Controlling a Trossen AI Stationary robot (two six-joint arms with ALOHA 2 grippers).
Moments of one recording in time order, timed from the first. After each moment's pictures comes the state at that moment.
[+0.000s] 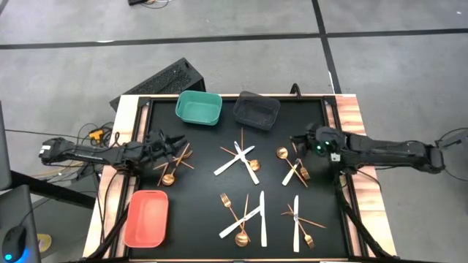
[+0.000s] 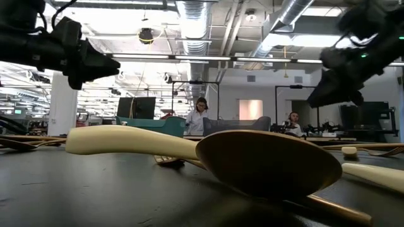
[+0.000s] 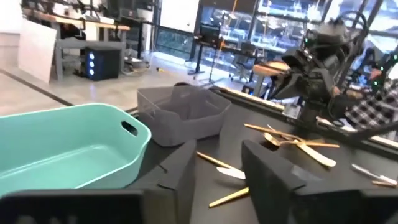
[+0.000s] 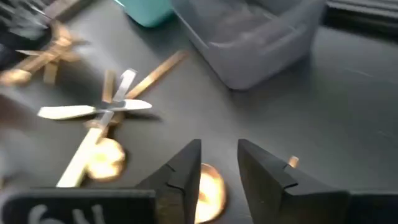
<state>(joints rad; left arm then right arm) -0.03 0.43 0.03 0.37 -0.52 -0.24 -0.26 0.62 0.32 -0.32 0.26 0.56</state>
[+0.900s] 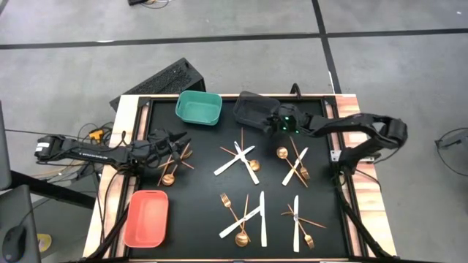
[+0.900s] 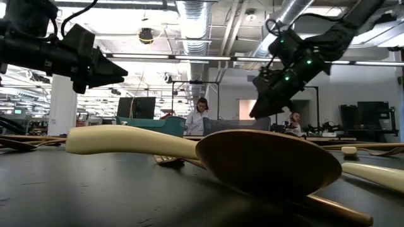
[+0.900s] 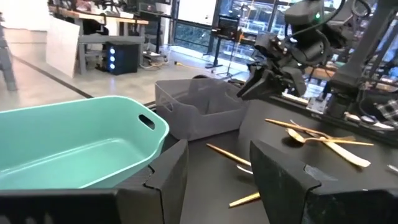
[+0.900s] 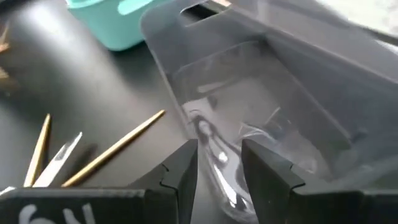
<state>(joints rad) 0.03 0.65 0.03 0.53 -0.56 -0.23 -0.47 1.46 0.65 0.19 0.11 0.26</state>
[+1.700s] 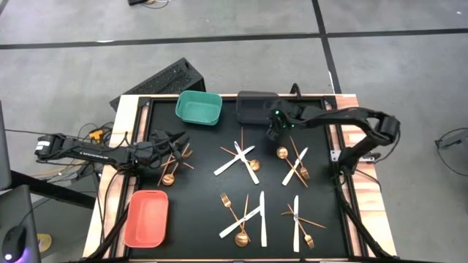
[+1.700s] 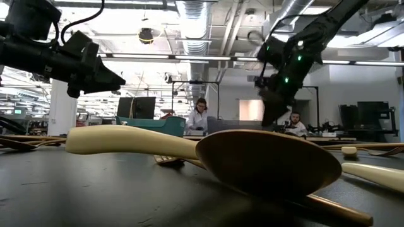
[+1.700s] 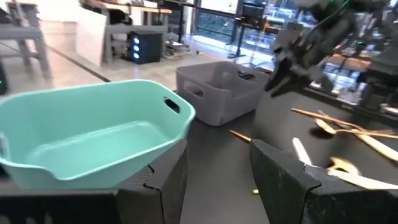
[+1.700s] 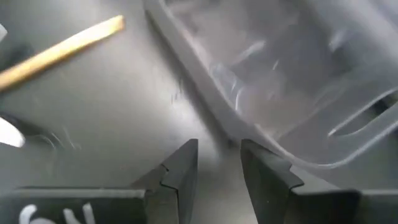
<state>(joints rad) 0.02 0.66 0.03 0.46 -0.68 -0.26 -0.52 1.50 0.83 -0.25 0.14 0.05</state>
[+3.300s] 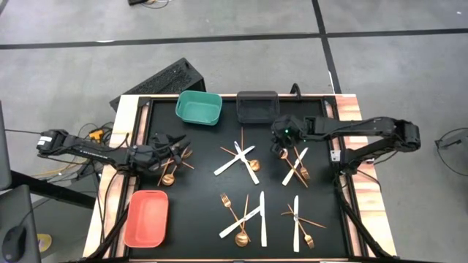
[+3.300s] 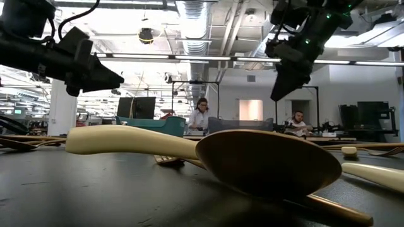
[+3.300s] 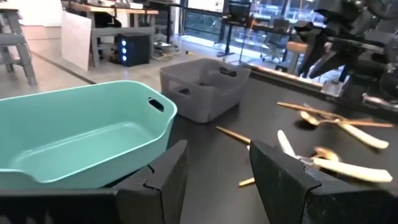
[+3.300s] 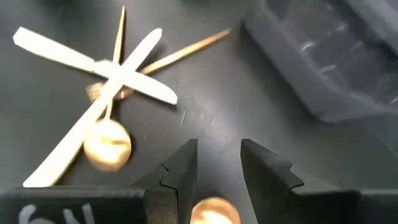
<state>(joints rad) -0.08 0.66 0.03 0.45 -0.71 -0.25 -0.21 1.26 0.84 -0.51 0.19 0.28</state>
